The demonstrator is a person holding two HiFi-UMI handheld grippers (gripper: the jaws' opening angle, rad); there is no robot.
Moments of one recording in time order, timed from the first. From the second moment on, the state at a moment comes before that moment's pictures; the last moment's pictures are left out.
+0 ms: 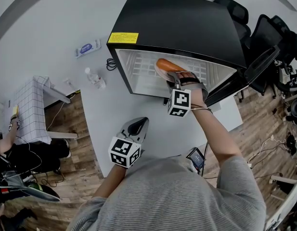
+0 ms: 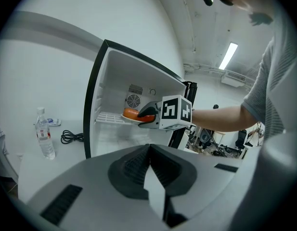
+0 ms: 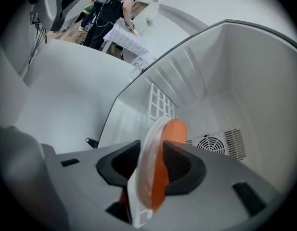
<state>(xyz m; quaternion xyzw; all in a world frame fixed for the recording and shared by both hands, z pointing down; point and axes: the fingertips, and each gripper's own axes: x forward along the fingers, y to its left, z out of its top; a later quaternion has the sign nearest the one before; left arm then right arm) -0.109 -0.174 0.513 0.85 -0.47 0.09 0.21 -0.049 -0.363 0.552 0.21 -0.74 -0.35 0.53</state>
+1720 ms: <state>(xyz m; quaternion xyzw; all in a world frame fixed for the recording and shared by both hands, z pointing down) -0.104 -0.170 0.519 0.86 -0.46 0.10 0.21 -0.027 -0.352 0.545 0.28 -0.69 -0.44 0.50</state>
